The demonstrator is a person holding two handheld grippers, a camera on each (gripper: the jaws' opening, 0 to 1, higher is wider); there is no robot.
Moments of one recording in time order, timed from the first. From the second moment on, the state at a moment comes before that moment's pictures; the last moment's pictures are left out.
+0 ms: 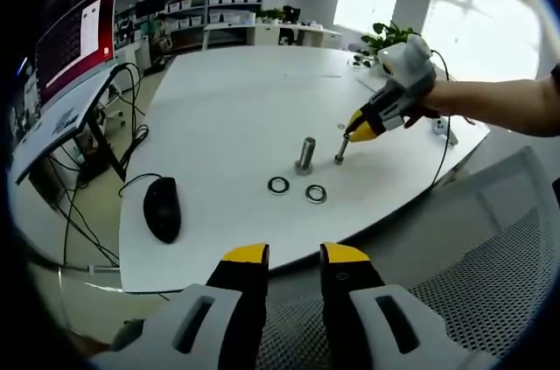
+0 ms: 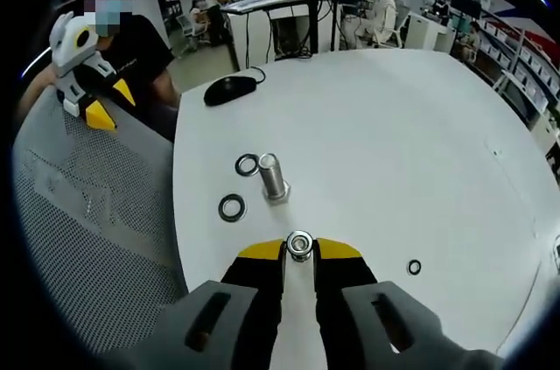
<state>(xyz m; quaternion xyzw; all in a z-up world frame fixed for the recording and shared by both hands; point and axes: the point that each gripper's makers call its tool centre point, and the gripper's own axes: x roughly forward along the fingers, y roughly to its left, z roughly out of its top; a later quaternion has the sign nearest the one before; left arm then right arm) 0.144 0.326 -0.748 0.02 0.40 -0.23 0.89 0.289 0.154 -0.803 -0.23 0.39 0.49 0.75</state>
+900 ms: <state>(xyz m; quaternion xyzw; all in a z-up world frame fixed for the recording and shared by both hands) 0.144 0.328 -0.750 0.02 0.40 -0.23 0.89 0.289 0.153 -0.810 -0.24 0.39 0.49 0.74</state>
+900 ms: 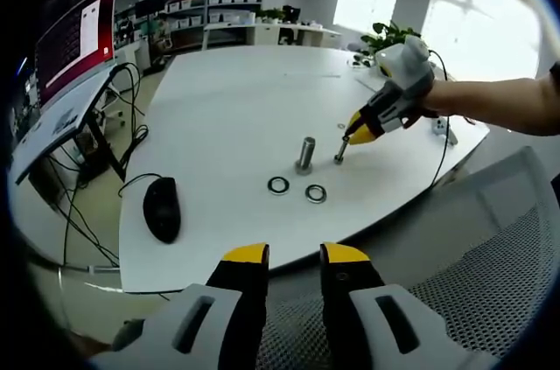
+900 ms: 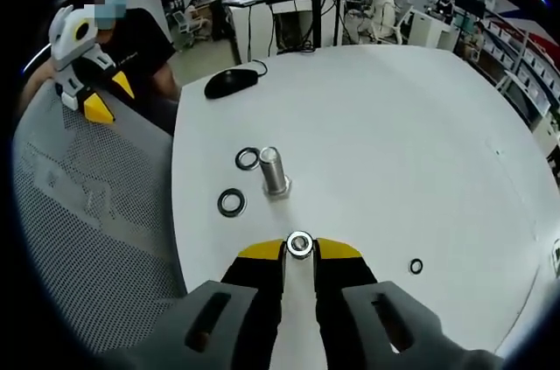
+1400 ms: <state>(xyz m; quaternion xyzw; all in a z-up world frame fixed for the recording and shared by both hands) 0.144 0.328 -0.749 0.02 0.39 -0.23 0.89 0.286 0.153 -0.824 -0.25 0.41 0.49 0.73</state>
